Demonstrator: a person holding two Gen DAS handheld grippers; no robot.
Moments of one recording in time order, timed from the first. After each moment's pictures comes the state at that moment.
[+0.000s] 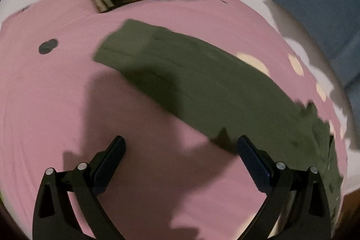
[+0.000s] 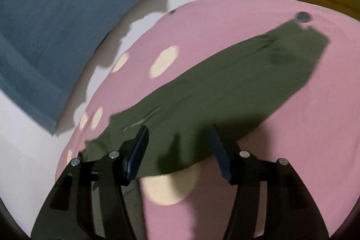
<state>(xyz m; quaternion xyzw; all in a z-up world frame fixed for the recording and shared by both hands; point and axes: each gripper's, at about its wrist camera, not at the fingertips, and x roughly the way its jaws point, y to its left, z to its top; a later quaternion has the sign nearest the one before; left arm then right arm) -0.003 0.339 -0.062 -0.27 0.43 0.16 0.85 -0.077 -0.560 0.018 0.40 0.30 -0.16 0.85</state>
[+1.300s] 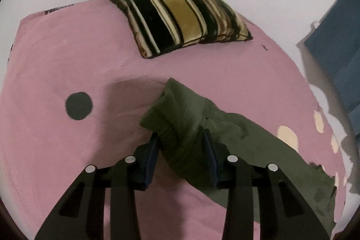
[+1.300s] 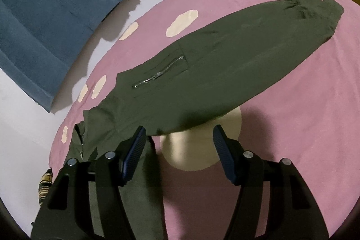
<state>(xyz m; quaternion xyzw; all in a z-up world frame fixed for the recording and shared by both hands) 0.040 0.429 -0.044 -0.29 0.37 0.25 0.84 -0.068 -0.495 -0.012 0.39 0.34 -0.15 0.84</state>
